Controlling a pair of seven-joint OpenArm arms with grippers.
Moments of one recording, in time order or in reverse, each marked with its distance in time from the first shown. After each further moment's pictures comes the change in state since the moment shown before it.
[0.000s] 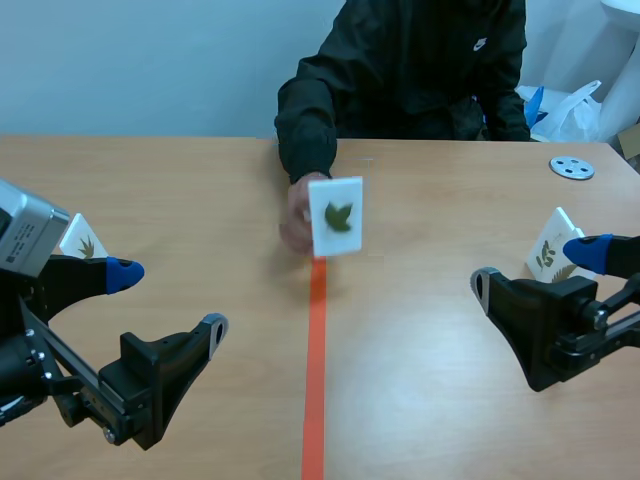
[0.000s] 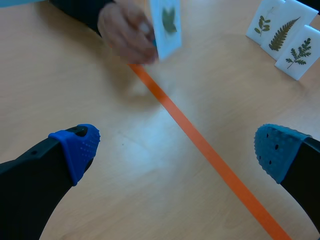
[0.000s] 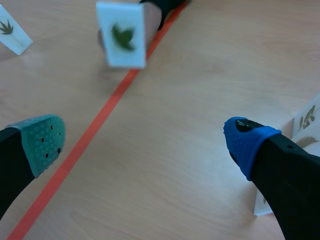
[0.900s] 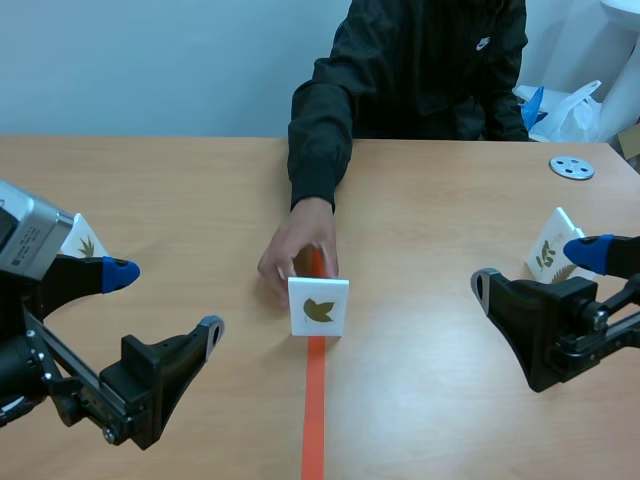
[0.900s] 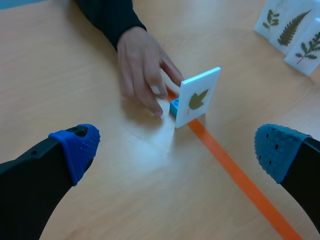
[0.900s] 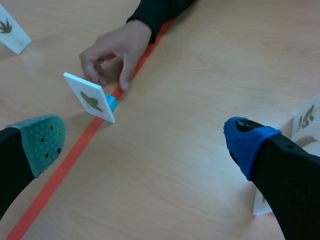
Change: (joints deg) left arm 0.0 0.0 0.0 0.0 3.1 1.2 0.2; right arm 0.0 0.0 0.0 0.0 -0.2 0.0 0.0
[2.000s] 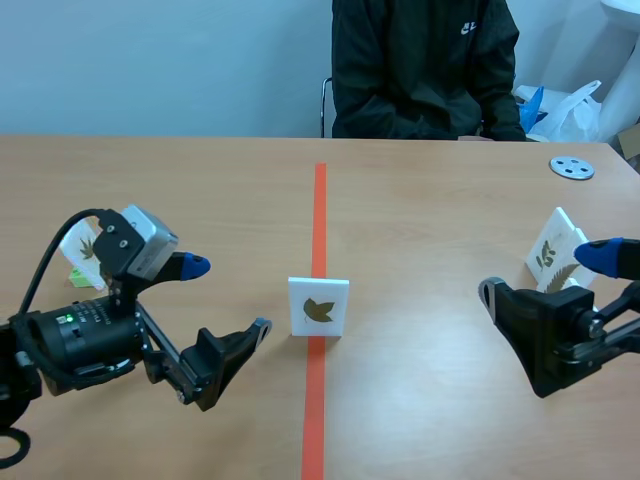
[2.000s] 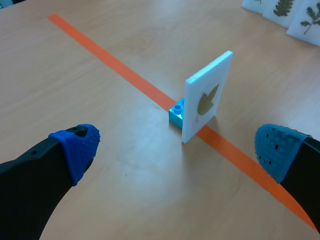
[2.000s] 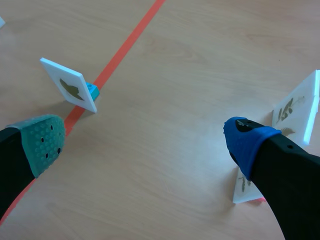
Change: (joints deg) left arm -27.4 3.2 16.3 -30.7 9.7 -8.3 -12.3; right arm 0.0 0.0 0.0 0.0 -4.8 -2.0 0.0
